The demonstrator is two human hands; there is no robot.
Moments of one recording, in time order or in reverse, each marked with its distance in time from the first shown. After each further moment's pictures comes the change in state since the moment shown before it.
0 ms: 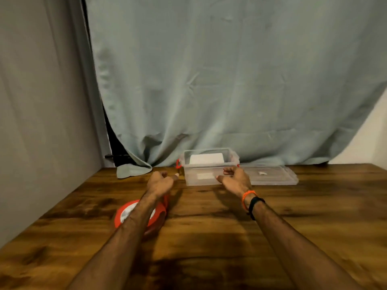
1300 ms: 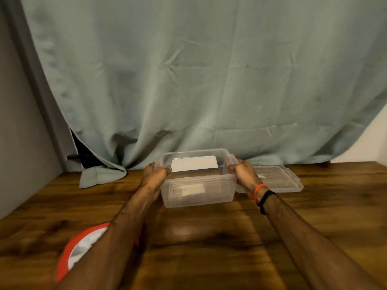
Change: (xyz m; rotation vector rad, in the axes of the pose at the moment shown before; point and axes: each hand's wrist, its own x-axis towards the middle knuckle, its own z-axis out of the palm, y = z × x) left_hand 0.049 0.053 0.069 -0.355 -0.030 -0.120; right_hand 0.125 0.049 -0.008 0.364 -0.089 0.119
